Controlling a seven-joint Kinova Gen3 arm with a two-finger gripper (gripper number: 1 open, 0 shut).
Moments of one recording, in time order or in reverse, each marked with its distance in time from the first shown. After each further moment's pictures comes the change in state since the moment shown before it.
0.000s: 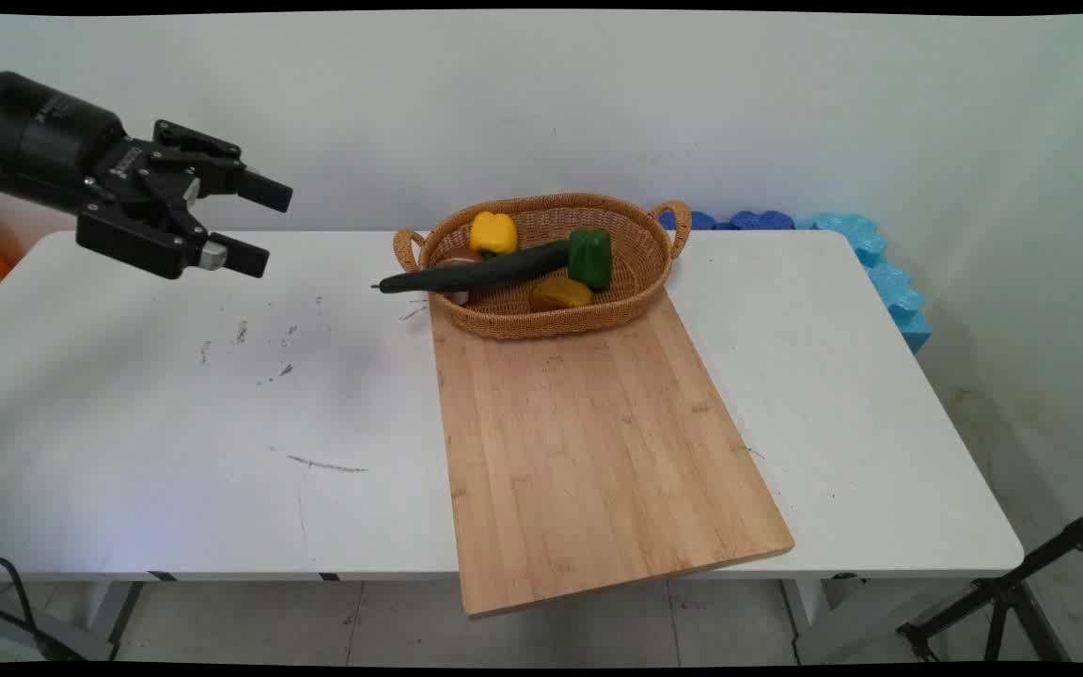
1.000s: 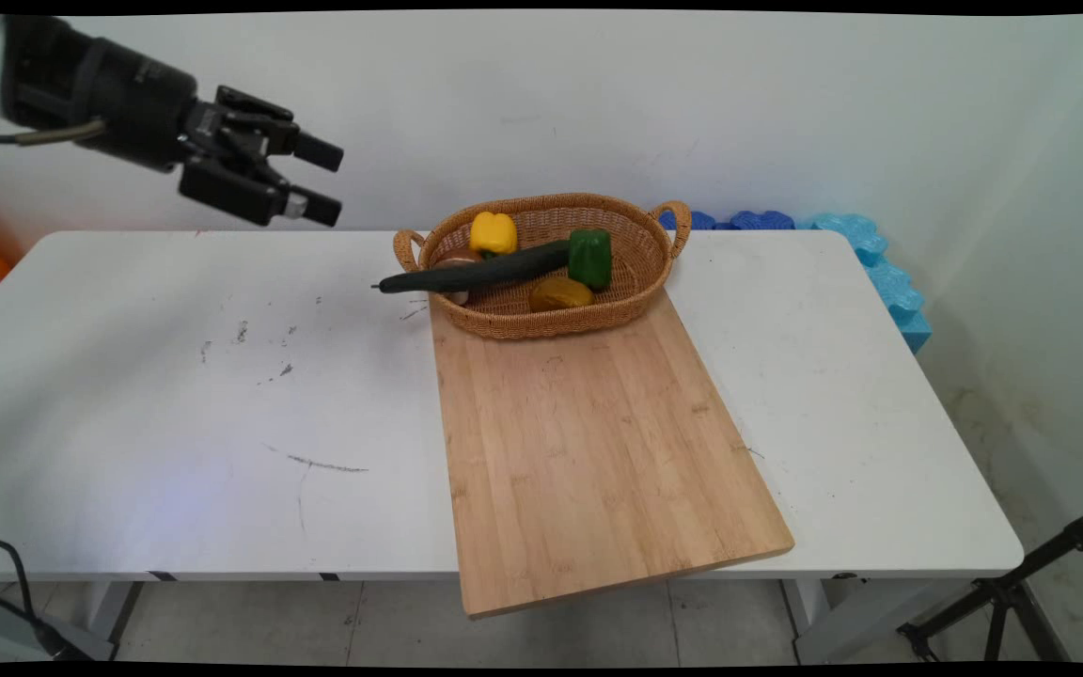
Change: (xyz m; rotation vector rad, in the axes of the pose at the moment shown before) arm 0.033 -0.035 0.034 0.102 -0.028 -0.028
